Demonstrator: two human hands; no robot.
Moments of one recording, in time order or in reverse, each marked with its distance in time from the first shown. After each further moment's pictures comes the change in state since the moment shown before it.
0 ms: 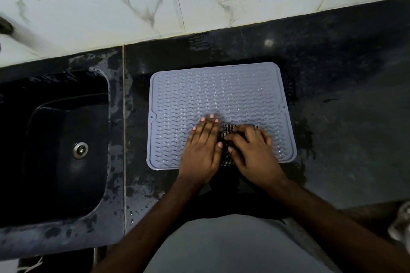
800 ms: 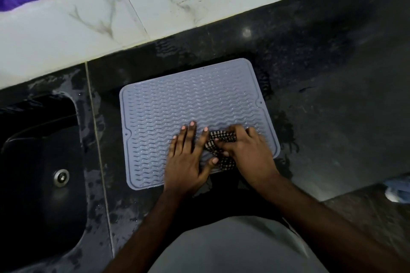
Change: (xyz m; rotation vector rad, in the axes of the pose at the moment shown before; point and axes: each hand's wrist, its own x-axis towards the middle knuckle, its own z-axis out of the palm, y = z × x) left_hand 0.007 -0.008 0.021 0.178 -0.089 0.060; right_hand 0.005 0.015 -0.017 -0.153 -0.131 0.197
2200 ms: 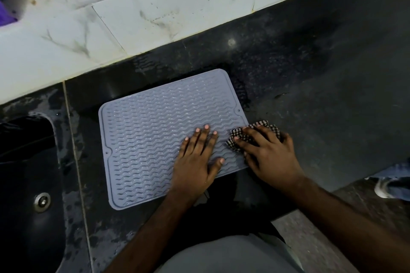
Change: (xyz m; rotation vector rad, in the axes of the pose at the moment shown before) left_hand 0.041 0.053 0.015 0.018 0.005 0.165; right_hand -0.034 0.096 -0.001 -0.207 0.148 0.040
